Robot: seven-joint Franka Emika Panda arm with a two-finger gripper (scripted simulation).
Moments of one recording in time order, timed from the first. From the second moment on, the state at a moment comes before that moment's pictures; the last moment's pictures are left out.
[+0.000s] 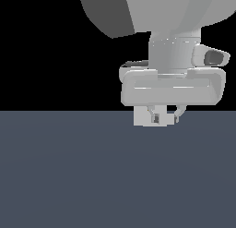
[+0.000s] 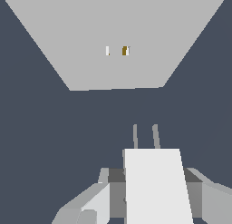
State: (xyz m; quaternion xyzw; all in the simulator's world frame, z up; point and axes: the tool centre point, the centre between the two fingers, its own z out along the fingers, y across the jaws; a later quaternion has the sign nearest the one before) arm -0.021 -0.110 0.079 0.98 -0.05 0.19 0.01
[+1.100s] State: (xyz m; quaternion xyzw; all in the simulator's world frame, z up) arm 0.003 -0.096 0.100 0.98 -0.03 0.19 0.01
